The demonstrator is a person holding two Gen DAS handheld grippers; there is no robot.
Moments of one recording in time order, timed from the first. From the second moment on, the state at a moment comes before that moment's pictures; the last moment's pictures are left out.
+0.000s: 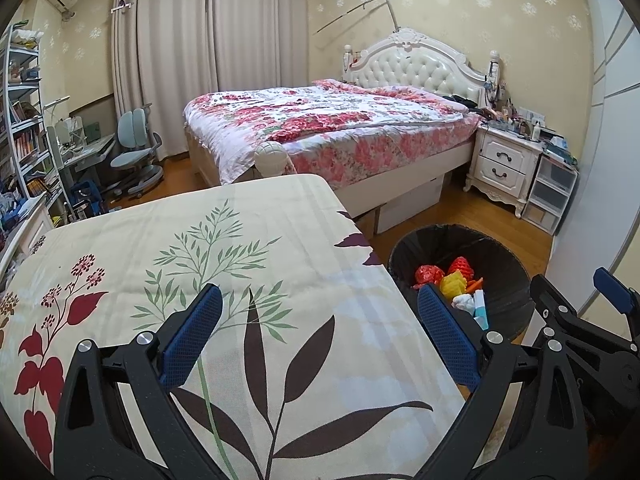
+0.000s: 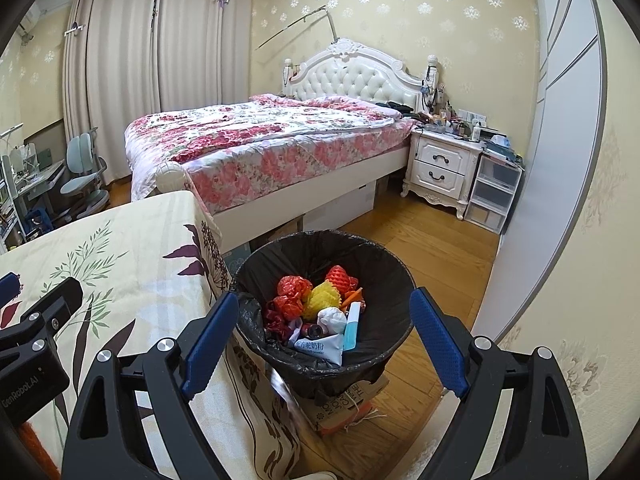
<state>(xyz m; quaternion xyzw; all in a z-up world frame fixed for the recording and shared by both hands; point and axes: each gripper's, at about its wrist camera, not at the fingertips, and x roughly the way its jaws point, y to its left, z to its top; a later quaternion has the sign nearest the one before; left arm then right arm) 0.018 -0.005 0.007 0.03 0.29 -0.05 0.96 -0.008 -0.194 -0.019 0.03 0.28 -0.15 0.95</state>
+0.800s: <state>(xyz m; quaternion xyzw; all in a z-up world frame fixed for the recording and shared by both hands) 0.020 -0.005 0.007 0.03 0.29 -0.05 0.95 -0.007 -0.193 -0.018 0.03 0.28 -0.15 0.95</state>
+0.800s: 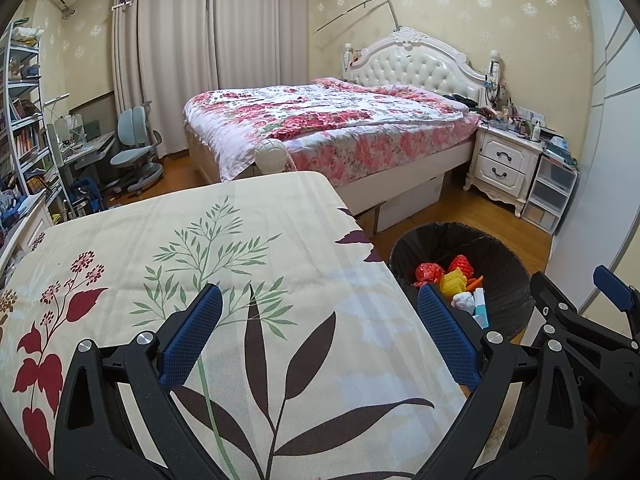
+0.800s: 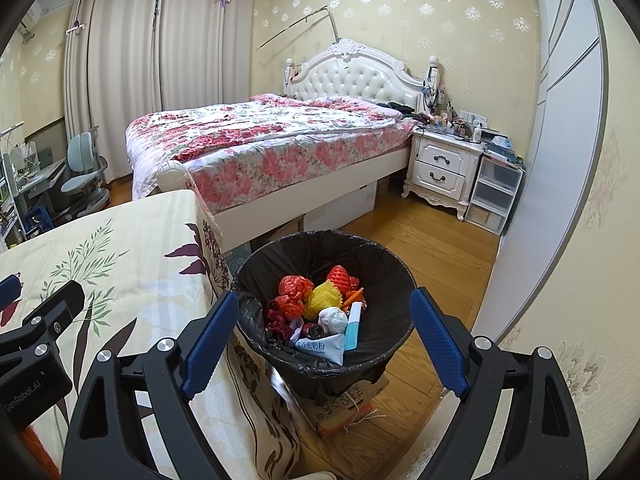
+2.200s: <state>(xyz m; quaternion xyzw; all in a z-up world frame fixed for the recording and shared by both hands) 0.012 -0.007 0.006 0.02 0.28 -0.05 0.96 -0.006 -0.191 -0.018 0.03 0.28 -0.15 0.95</state>
